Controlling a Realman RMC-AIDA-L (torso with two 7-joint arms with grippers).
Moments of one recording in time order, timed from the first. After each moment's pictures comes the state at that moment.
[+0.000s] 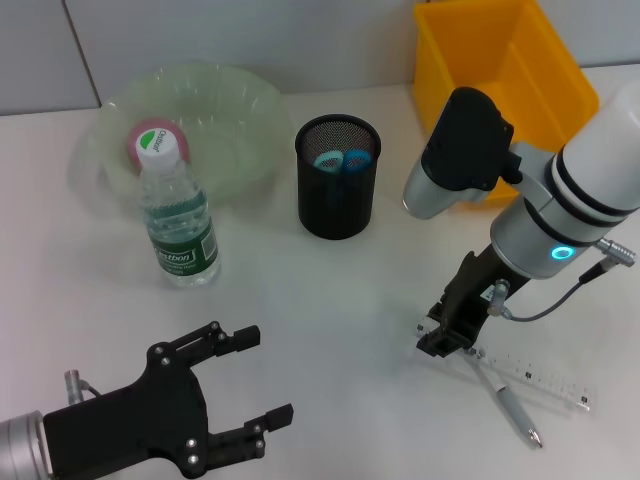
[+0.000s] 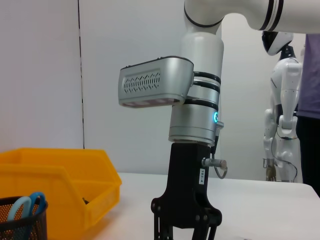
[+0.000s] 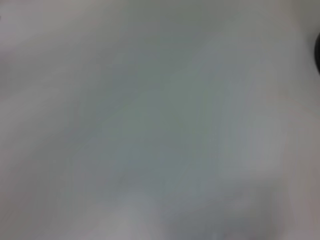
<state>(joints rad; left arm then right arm) -0.17 -2.04 1.51 0.61 1.19 1.51 -0.79 0.65 2.08 -1.51 -1.20 -2.55 -1.52 2.40</state>
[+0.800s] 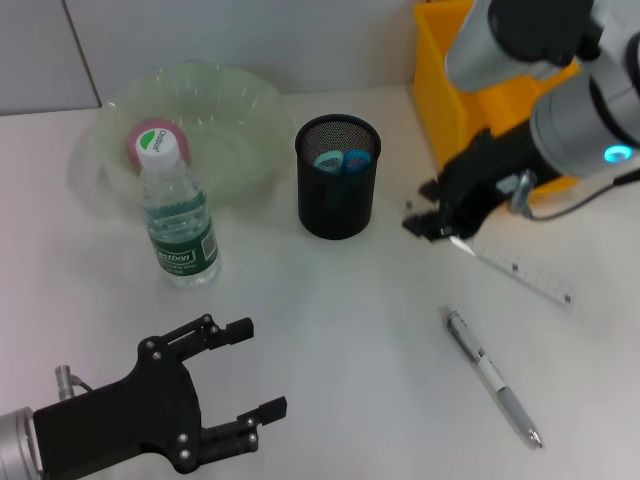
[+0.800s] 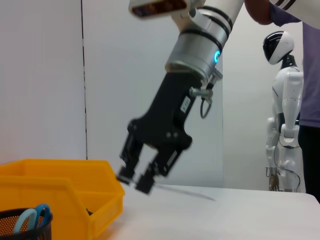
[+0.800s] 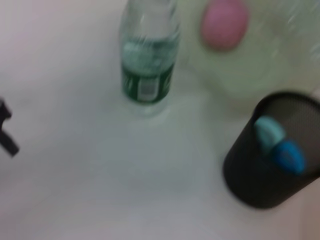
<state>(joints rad) -0.17 -2.03 1.49 0.61 1.19 1.53 -0.79 0.57 2.08 -1.41 -1.69 -2.55 -1.63 2.47</state>
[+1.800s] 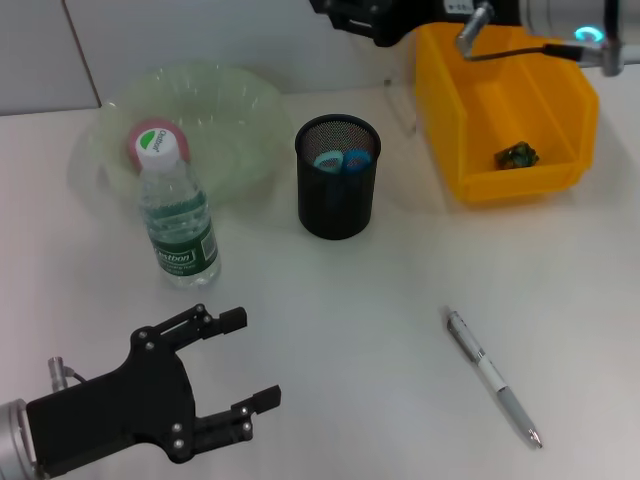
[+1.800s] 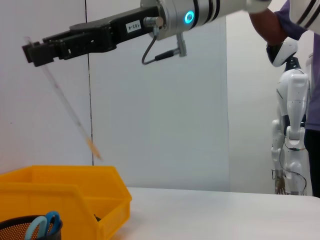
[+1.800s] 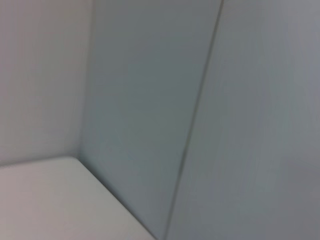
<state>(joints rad) -0.18 -2.03 1.46 0.61 1.19 1.54 -0.79 0.42 2.08 -1.38 -1.69 -2.10 -1.01 2.19</state>
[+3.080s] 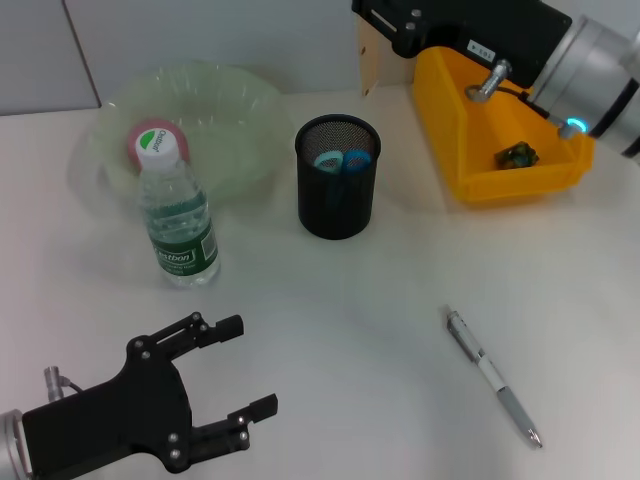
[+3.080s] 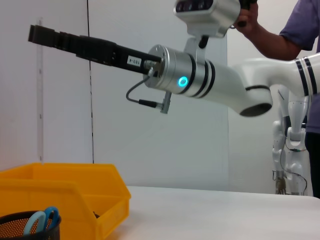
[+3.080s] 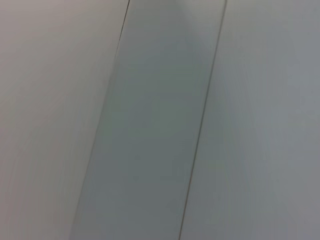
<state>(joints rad) -0.16 -2.03 1.46 0.60 1.19 1.55 -0.78 0.39 2.08 -1.40 -0.97 -0.90 -1.01 0.89</state>
